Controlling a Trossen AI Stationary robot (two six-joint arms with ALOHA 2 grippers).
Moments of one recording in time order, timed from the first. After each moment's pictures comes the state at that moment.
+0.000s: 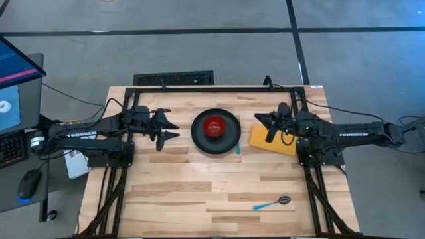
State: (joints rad) left arm 0.28 0.79 0.51 -0.17 0.18 -0.14; right arm -0.10 0.68 0.35 0.25 0.29 0.28
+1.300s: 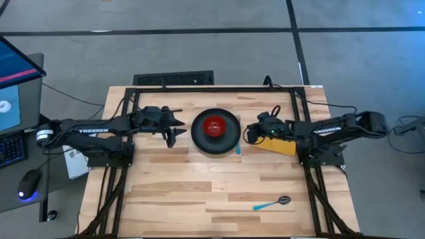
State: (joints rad) left arm 0.28 0.99 0.51 -0.02 0.06 -0.13; right arm -0.17 1.19 0.37 0.16 0.29 0.66
